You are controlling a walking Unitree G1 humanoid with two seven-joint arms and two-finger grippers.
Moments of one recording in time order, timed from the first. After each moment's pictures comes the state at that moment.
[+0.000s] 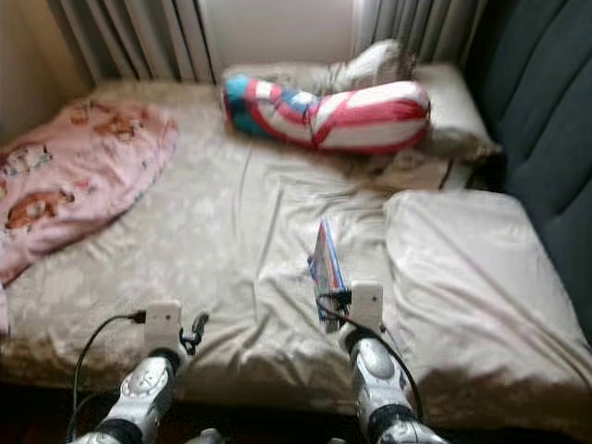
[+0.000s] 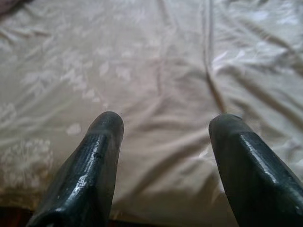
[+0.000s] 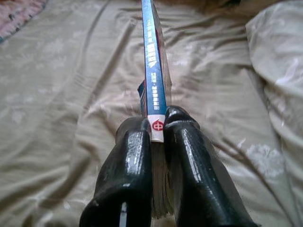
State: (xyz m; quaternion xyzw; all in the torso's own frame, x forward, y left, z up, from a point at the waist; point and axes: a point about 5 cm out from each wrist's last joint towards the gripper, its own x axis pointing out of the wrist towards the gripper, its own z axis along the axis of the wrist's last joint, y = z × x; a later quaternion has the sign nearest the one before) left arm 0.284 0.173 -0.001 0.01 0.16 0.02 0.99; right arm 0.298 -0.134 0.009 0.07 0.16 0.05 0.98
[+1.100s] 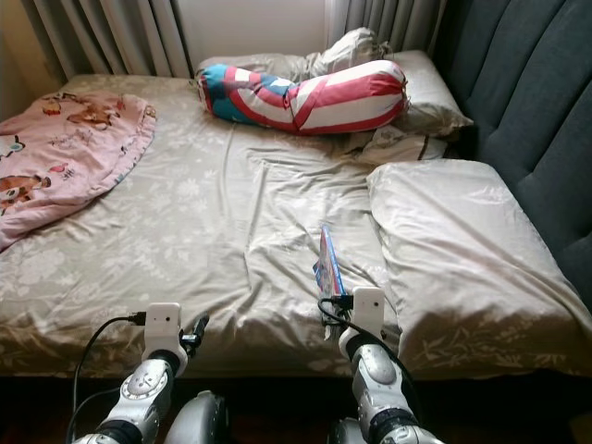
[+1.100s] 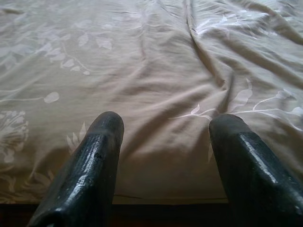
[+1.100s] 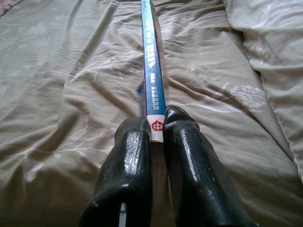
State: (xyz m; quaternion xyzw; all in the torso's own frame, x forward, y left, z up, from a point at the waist) left arm 0.283 0.173 -0.002 0.01 0.16 0.02 0.99; right arm 0.294 -0.134 0.004 0.08 0.17 0.06 0.98
